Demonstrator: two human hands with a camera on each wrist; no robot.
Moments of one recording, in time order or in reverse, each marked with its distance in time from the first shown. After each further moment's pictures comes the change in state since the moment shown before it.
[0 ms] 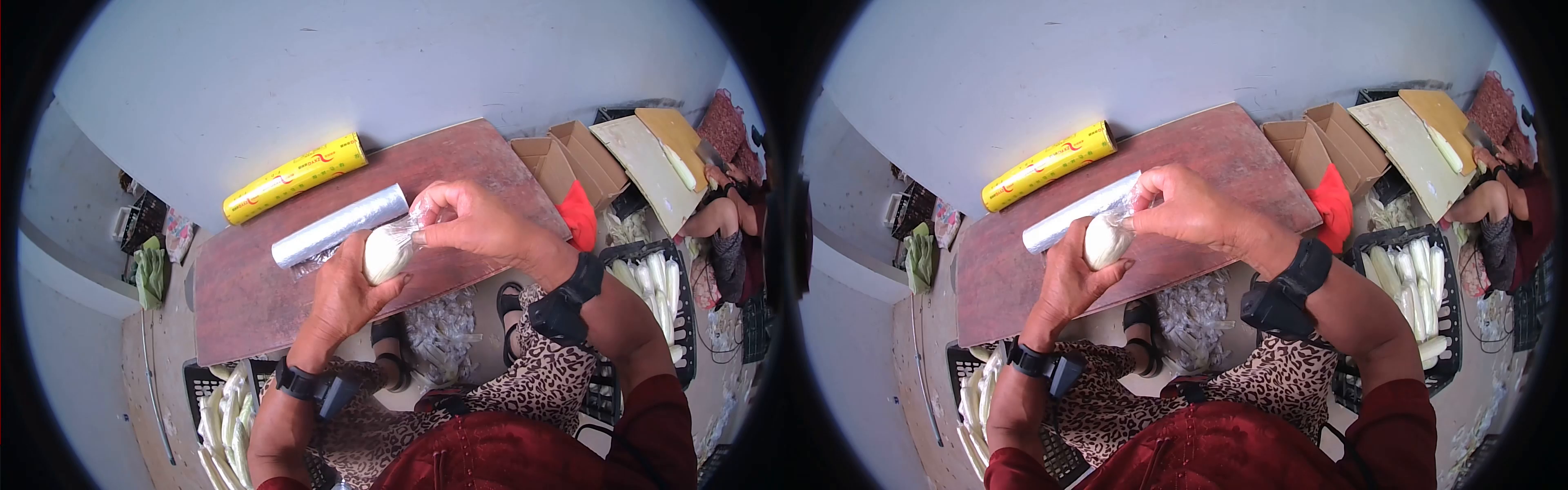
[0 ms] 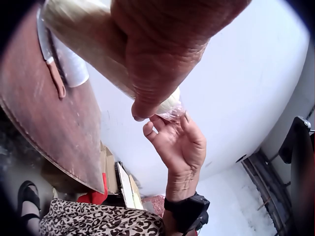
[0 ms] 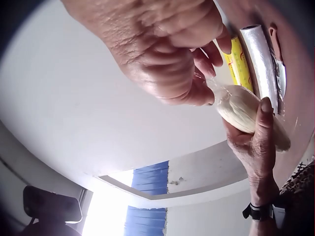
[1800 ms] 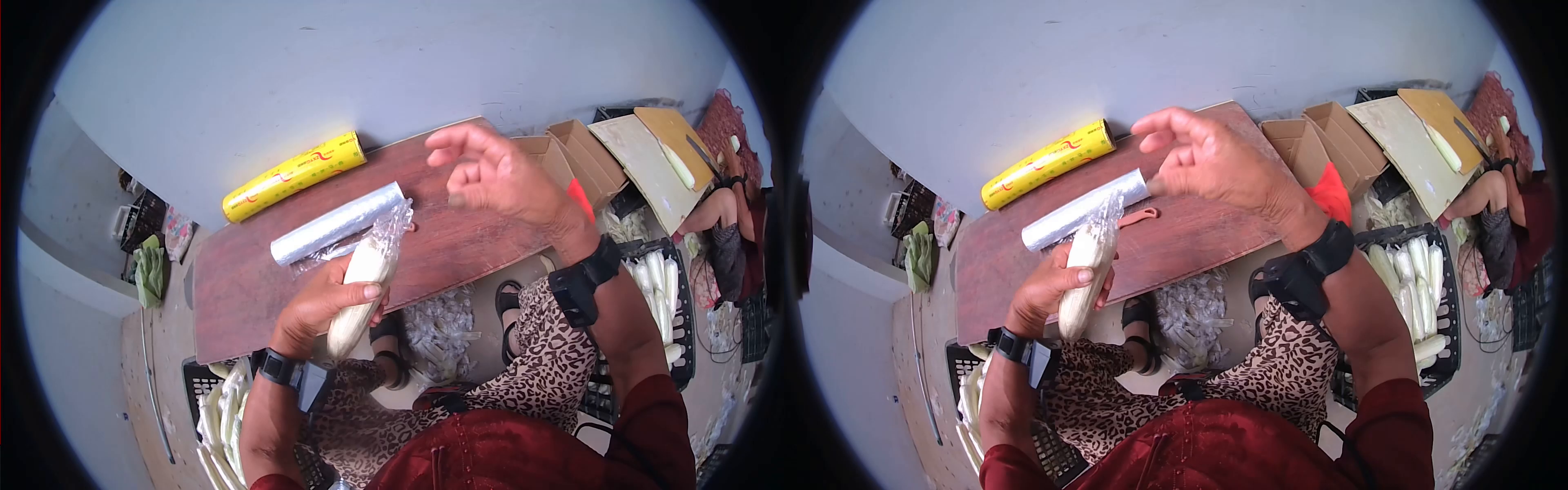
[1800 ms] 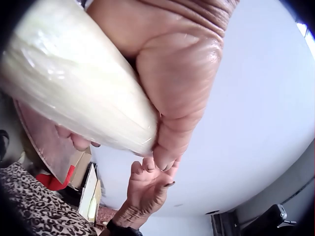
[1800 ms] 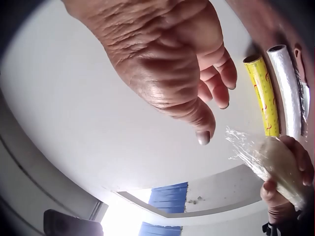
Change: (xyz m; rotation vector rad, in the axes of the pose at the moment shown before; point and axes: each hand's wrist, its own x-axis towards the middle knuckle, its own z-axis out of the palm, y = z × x) left_hand -0.010 -0.015 -0.022 -1.049 -0.506 -0.410; right_hand -0.016 -0.029 -0.027 0.162 0.090 -0.178
